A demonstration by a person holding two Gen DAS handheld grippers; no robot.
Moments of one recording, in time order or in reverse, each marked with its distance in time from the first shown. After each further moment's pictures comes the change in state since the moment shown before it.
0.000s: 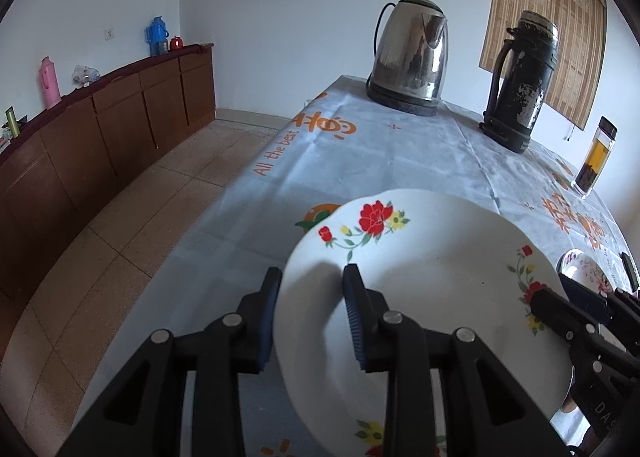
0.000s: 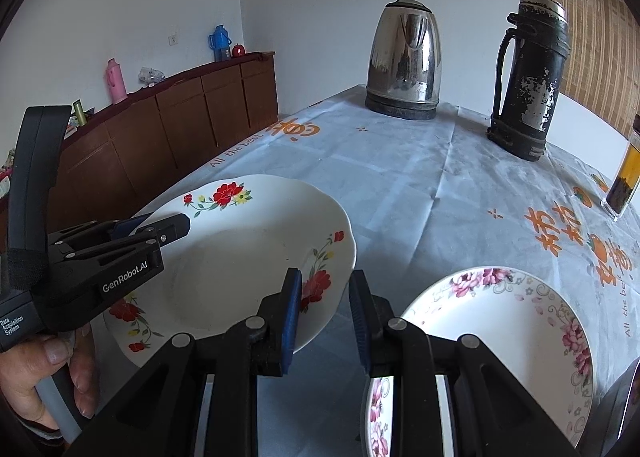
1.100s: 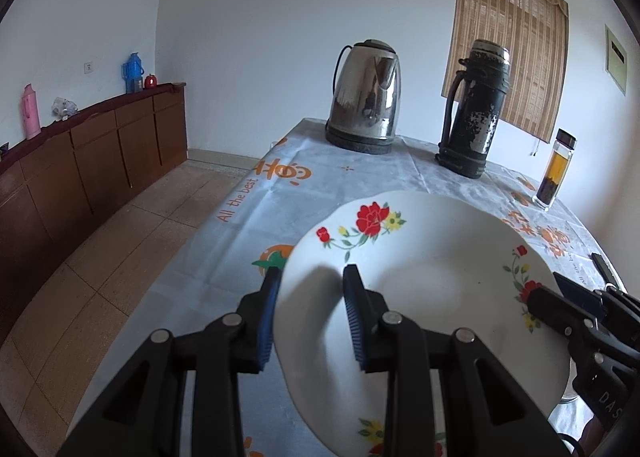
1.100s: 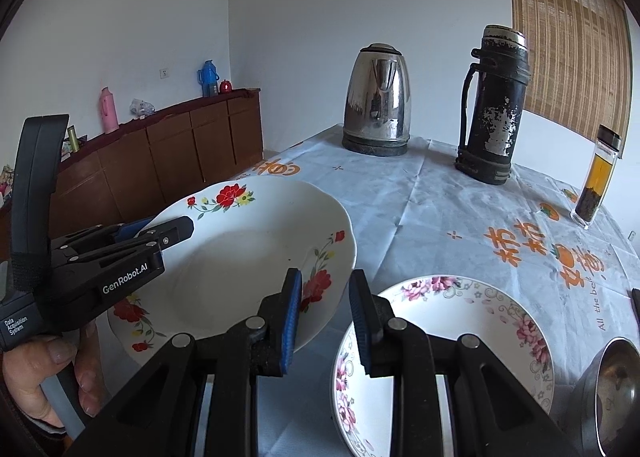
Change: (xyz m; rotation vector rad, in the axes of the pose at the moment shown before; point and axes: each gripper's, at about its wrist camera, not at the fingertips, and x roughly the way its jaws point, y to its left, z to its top) left arm -0.035 -0.020 0.002 0.055 -0.149 -0.119; right arm -0.048 -0.009 -0.013 0.027 -0.144 -0.061
